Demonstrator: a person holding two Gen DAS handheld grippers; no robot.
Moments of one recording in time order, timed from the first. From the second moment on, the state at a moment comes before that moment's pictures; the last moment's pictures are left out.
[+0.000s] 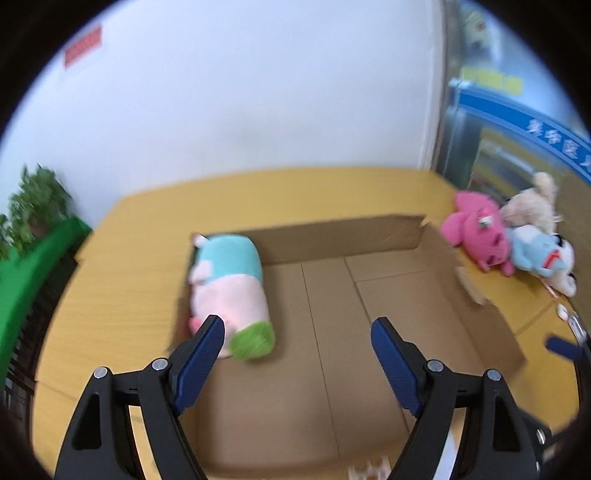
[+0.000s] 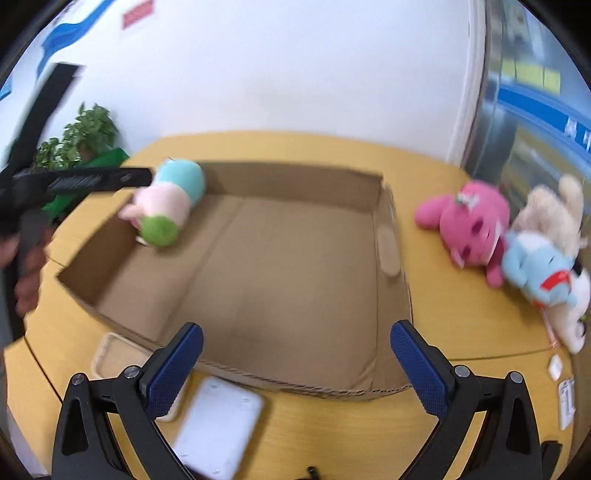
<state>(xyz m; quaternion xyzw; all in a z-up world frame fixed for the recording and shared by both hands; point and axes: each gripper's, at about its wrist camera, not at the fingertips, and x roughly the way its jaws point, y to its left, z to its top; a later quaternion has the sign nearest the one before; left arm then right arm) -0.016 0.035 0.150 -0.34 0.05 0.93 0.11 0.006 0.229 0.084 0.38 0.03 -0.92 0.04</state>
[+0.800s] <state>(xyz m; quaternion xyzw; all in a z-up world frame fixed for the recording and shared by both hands) 0.134 0.060 0.059 -0.44 -0.08 0.82 0.36 0.187 0.224 0.017 0.45 -0.05 -0.87 0.19</state>
